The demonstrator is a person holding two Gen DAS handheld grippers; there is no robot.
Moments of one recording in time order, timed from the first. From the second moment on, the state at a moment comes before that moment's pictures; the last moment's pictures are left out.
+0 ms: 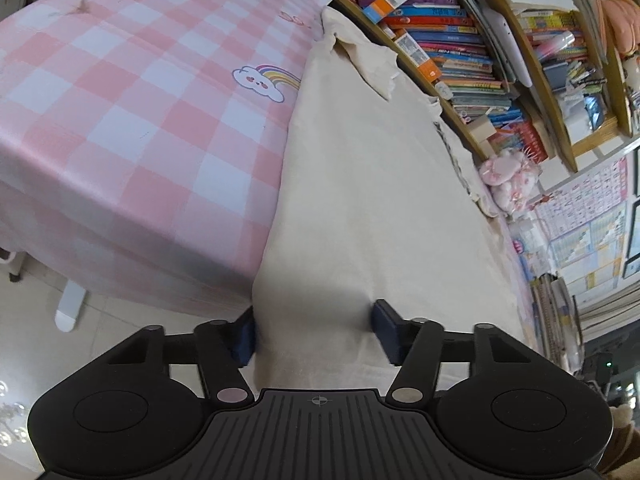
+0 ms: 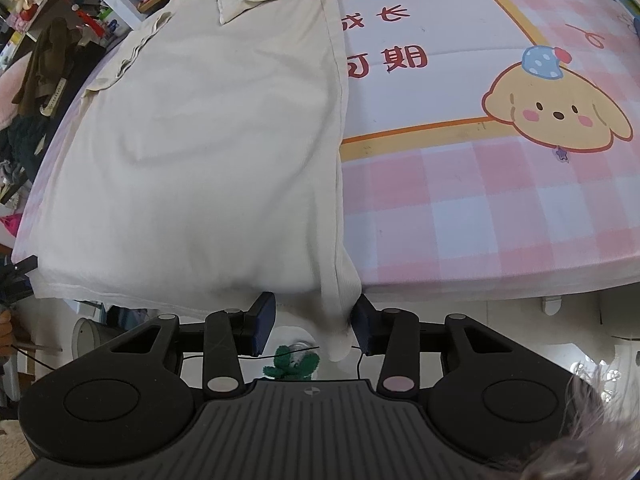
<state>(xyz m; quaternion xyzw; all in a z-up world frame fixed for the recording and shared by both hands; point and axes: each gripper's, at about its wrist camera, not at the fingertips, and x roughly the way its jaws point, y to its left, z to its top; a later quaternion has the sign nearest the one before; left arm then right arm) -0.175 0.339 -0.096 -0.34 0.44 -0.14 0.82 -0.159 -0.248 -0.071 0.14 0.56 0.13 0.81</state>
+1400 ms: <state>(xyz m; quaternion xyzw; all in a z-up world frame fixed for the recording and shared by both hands) -0.276 0.304 -0.023 -0.49 0.29 -0.14 0.81 -0.268 -0.333 -0.017 0.38 0.46 0.25 0.76</state>
